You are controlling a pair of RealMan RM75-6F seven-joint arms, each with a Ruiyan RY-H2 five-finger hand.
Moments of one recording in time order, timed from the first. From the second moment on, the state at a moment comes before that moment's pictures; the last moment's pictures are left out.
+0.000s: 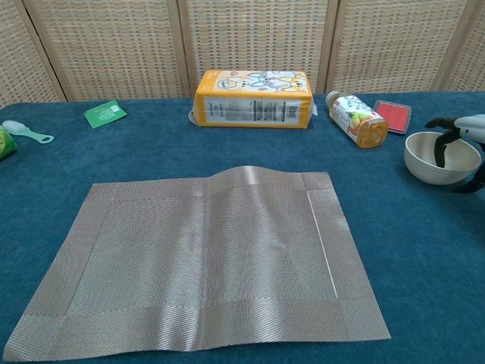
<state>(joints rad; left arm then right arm) -0.31 -1.05 -0.09 -1.85 1.35 1.39 0.19 0.60 -1.50 0.18 -1.04 -1.24 0.81 -0.06</state>
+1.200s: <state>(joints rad) -0.30 -1.03 -0.12 -1.83 1.35 1.34 0.12 0.86 -1.23 0.15 -1.68 -1.67 0.80 -0.07</state>
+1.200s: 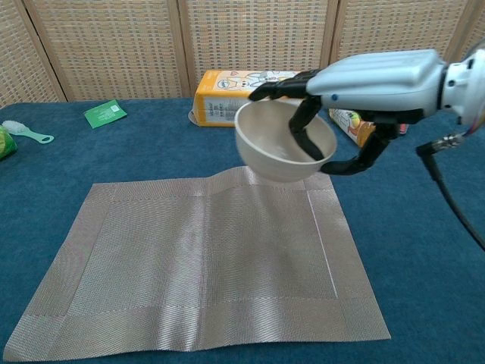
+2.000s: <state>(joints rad) -0.31 -1.03 -0.13 -1.82 1.32 1.31 0.11 1.10 -1.55 0.19 -1.44 -1.40 0.56 -0.38</state>
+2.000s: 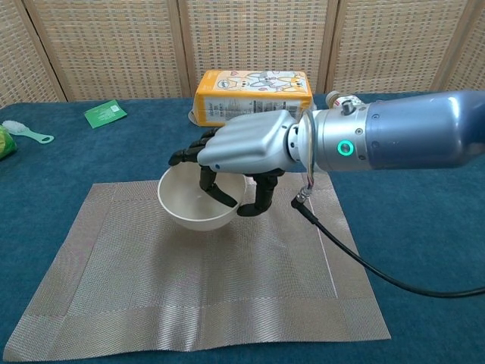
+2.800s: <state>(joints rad) -0.30 -1.01 -0.12 -1.83 1.35 1.32 0.10 1.09 -1.48 0.10 -1.55 -1.24 0.63 -0.52</state>
